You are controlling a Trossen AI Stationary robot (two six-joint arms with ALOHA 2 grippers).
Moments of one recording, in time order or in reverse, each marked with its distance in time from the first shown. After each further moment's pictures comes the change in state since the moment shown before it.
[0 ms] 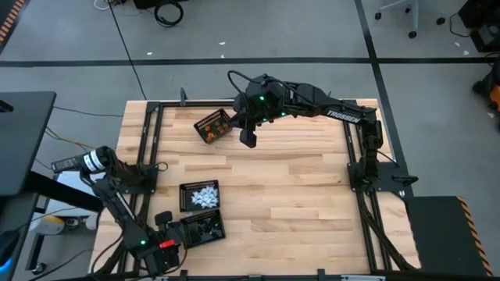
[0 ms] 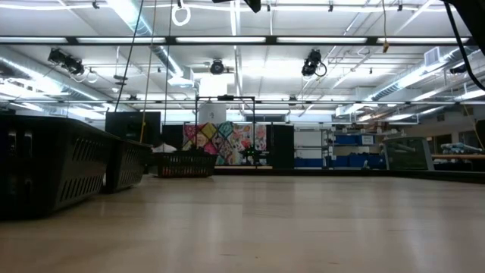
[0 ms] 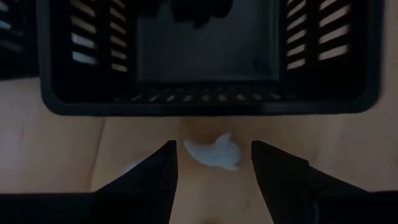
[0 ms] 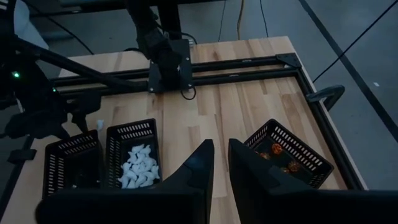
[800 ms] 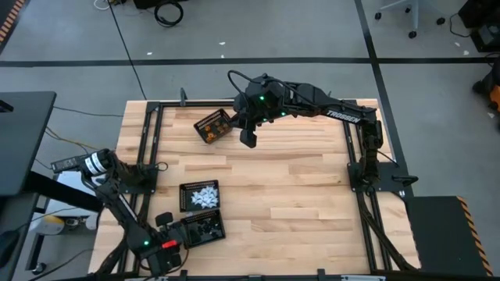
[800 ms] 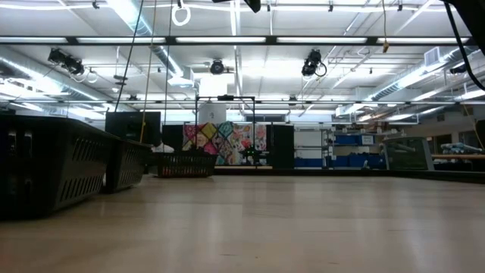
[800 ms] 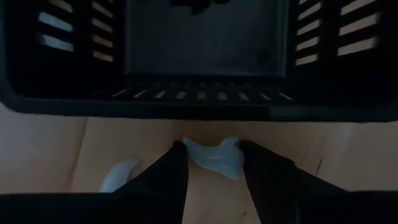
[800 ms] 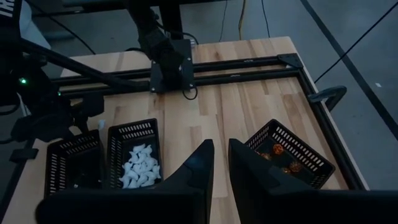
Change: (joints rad) left arm 0.022 0.063 -0.028 0.056 0.046 -0.030; right arm -0.001 0.000 0.000 0.000 -0.006 -0.002
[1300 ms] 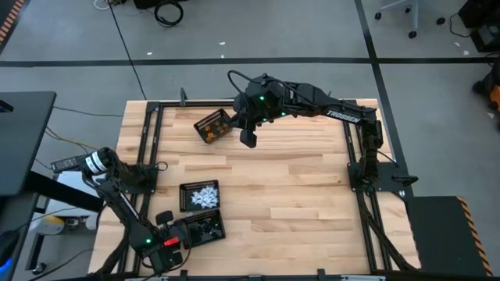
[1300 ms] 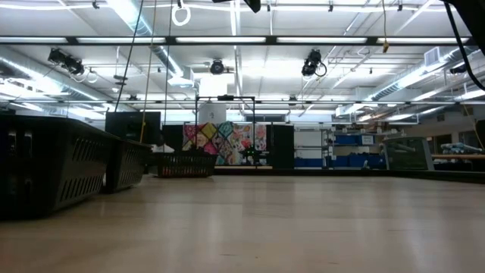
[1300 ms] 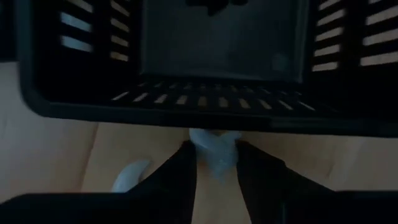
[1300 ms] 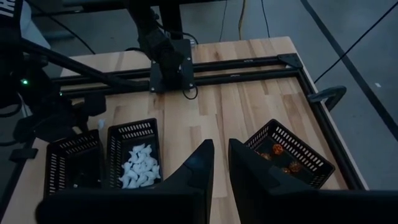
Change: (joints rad) left arm 0.028 -0.019 -0.005 -0.033 0.017 -0.002; right arm 0.000 0.000 0.000 0.000 0.000 -0.001
